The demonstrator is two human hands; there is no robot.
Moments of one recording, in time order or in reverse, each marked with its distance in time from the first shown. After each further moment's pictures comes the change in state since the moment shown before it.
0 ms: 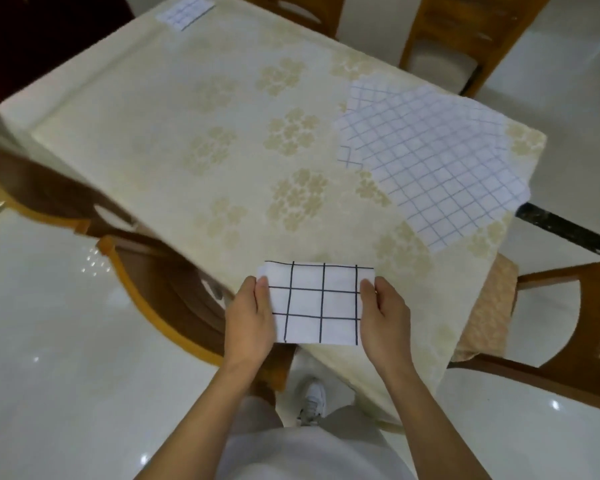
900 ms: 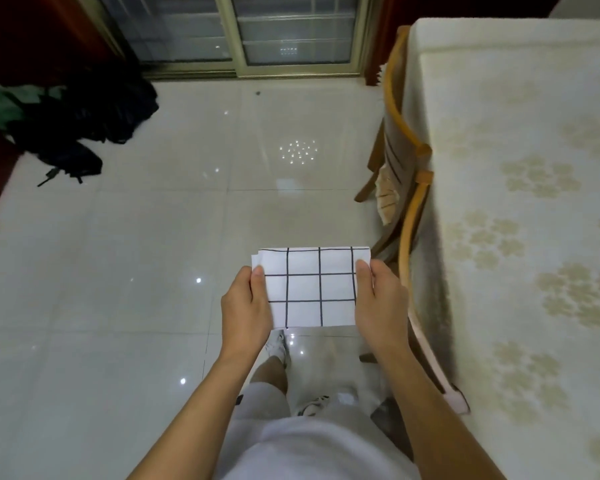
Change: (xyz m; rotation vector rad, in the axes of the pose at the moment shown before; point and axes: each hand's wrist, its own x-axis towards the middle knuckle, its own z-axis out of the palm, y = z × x) left_hand -0.177 -0.151 -0.188 -0.211 0.898 -0.597; right_hand -0.159 -0.065 0.225 -0.324 -0.852 -0.609
